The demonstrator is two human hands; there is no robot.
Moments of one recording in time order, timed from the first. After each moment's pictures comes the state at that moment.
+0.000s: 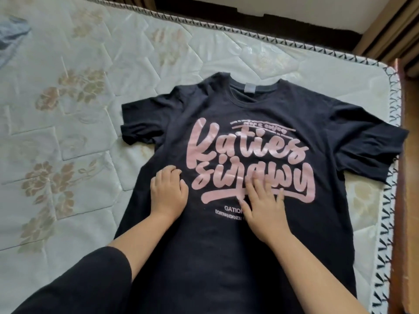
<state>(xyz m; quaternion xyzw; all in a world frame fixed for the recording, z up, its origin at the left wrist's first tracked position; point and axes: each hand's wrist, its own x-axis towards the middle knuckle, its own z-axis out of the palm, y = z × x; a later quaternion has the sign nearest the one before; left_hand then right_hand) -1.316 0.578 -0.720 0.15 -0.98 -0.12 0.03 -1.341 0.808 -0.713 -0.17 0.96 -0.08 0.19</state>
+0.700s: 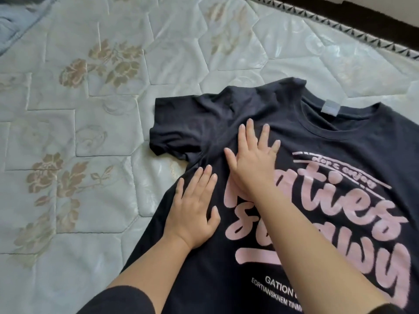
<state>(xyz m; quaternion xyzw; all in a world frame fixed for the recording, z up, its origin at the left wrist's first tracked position) -1.347 0.540 -0.756 0.09 -0.99 -0.08 0.01 -1.501 0.626 -0.740 -0.24 0.96 -0.07 0.11</state>
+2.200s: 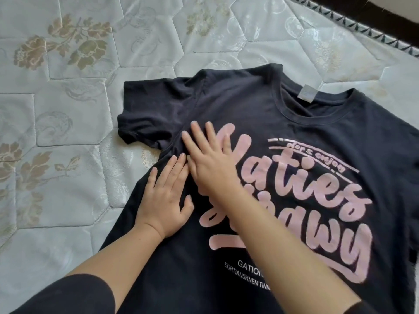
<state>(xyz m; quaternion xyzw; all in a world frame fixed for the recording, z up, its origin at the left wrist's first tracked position) -1.349 0.539 -0.757 0.09 -0.99 -0.06 0.00 -1.473 0.629 -0.745 -0.39 0.92 -0.09 0.07</state>
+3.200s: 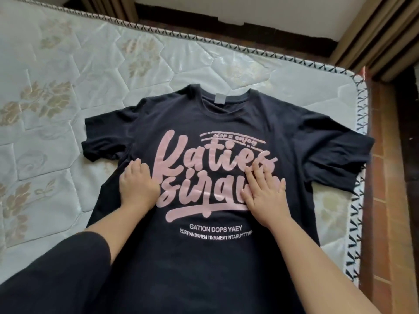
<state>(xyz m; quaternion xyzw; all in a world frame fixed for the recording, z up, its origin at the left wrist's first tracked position) -1.378 0.584 -0.722 0.23 -0.97 -0.06 -0.03 -1.418 0.875 -0.727 -0.14 0.97 -0.05 0.19</state>
